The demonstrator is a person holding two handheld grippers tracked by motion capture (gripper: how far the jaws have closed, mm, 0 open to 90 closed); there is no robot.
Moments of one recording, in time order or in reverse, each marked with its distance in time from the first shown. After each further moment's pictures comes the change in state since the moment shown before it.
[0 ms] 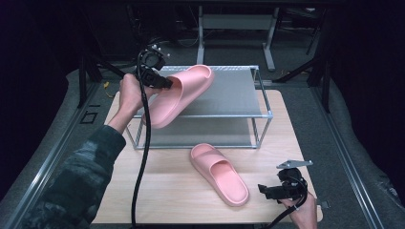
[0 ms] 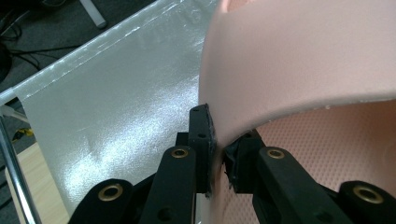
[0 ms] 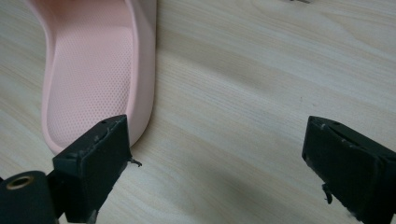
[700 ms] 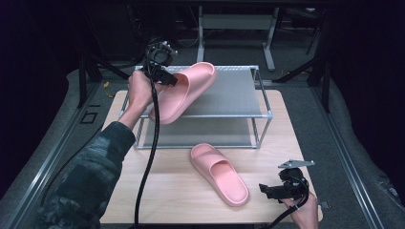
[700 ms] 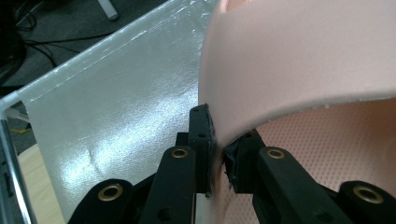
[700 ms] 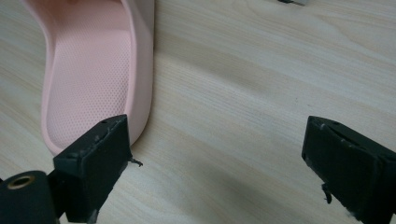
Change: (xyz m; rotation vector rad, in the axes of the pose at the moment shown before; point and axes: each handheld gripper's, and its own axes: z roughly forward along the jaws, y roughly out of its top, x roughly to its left) left arm -0.008 0.017 0.016 0.038 0.059 -0.016; right arm -0.002 -0.001 -0.002 -0.012 -0.002 0.009
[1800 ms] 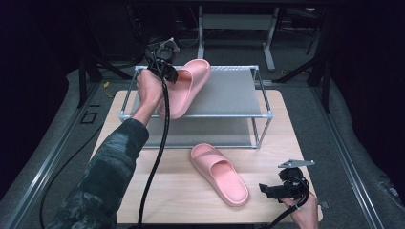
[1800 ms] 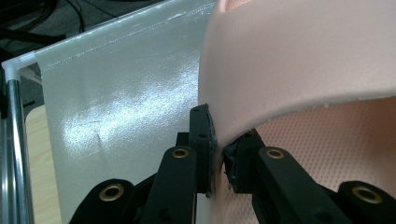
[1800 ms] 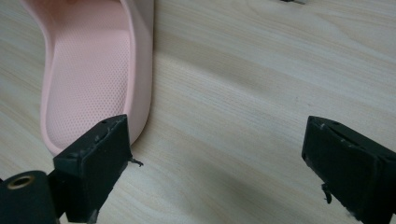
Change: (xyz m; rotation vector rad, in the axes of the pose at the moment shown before) left arm 0.007 0.015 0.031 0.088 0.124 -0.202; right arm -0.001 0.001 0.000 0.015 0.007 0.004
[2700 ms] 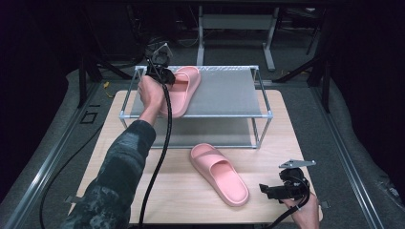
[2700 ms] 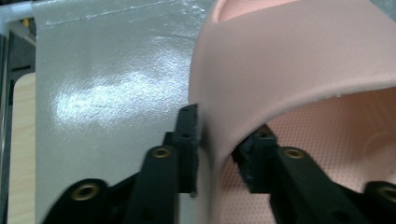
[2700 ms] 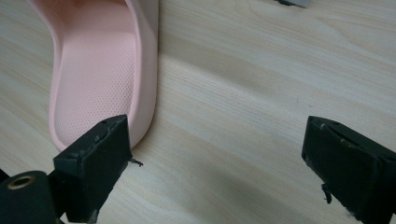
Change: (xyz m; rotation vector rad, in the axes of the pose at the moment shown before) left arm 0.020 -0.007 0.039 0.029 0.032 -0.146; right arm 0.002 0.000 -0.004 -0.013 0.005 -0.005
